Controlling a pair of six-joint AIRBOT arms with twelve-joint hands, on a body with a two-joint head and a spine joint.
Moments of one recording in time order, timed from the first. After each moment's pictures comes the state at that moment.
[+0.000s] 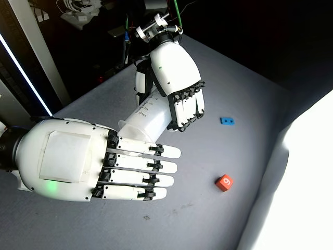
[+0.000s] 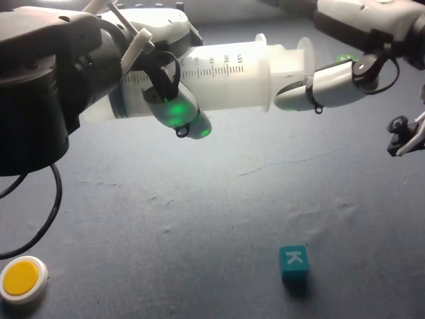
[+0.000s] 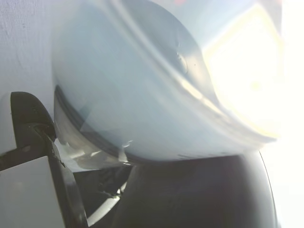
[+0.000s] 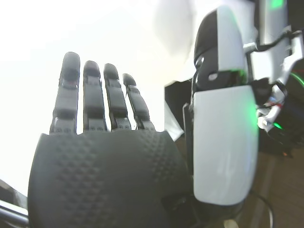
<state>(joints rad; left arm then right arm) 0.27 -1.09 0.91 -1.77 -0.66 2.52 -0.34 -1.05 1.06 0.32 0.48 -0.92</state>
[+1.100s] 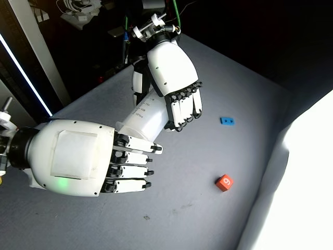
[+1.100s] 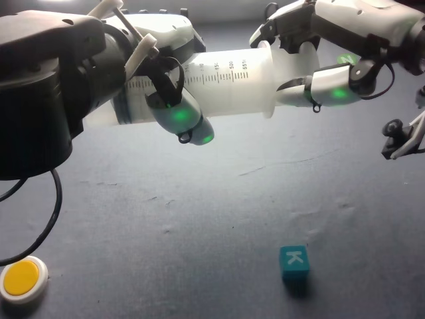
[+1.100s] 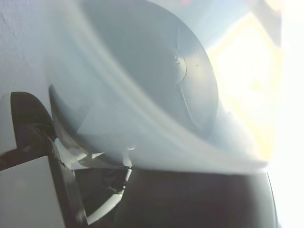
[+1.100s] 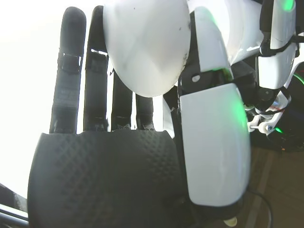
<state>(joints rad) 0.27 -1.09 0.90 -1.79 -0.67 2.52 -0.37 -1.06 1.06 0.32 0.52 -0.93</state>
